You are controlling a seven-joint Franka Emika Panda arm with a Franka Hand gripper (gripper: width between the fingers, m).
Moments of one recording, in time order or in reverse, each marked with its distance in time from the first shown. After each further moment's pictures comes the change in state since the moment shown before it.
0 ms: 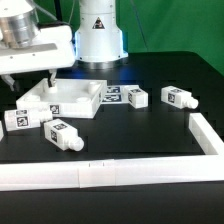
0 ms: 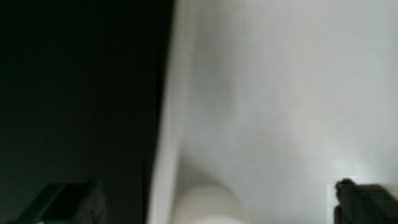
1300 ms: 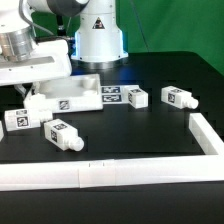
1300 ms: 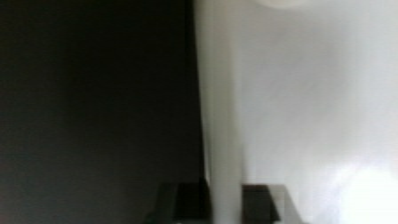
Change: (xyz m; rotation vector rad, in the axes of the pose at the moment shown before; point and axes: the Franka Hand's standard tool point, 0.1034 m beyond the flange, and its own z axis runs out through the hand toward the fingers) arm -0.007 0.004 0.016 -0.004 -0.008 -0.022
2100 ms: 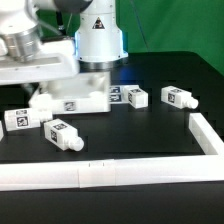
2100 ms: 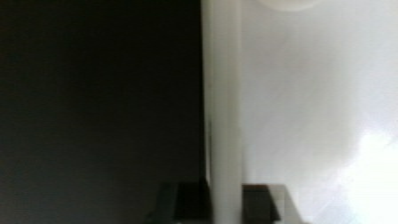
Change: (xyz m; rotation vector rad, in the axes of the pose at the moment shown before) arm 0.032 -0.047 -0.032 0.014 -0.070 0.048
